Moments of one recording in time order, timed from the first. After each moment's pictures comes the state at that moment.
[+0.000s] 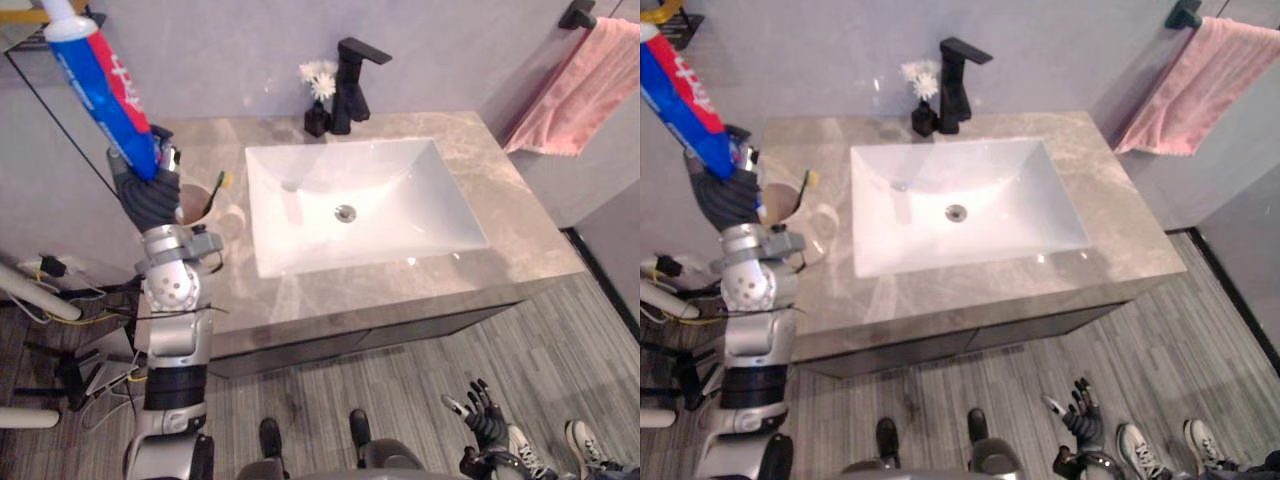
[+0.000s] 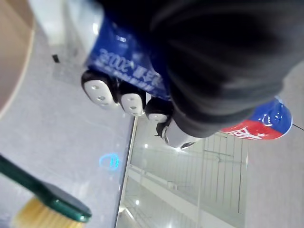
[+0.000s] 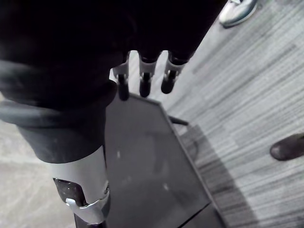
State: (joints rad) left arm -0.36 0.24 0.16 -0.11 -0.18 -0.28 0.33; right arm 0.38 -0.01 -0.22 0.41 0.23 -0.17 0.03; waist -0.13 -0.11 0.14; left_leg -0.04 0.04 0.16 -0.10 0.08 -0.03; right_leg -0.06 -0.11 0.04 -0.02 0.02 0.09
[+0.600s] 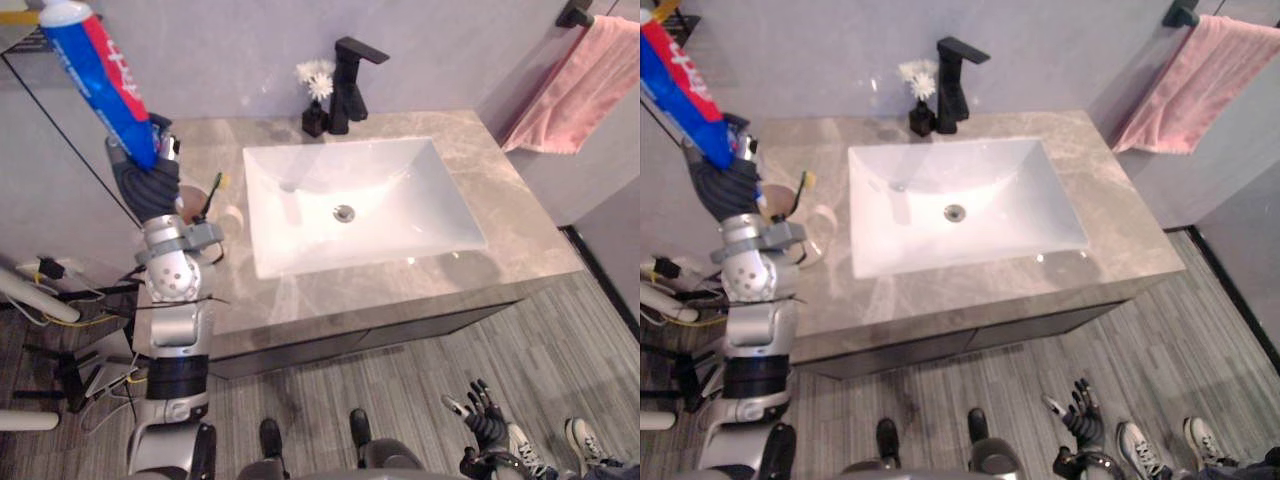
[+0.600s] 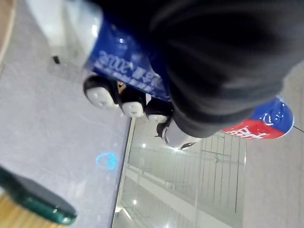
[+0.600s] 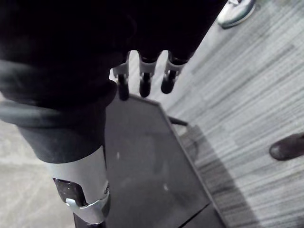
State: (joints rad) left arm -0.40 0.24 0.16 -0.08 -0.18 -0.28 0.33; right arm 0.38 -0.01 -0.22 0.41 0.23 -0.17 0.03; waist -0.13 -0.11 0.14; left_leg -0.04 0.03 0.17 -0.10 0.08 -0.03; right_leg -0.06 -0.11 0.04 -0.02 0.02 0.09
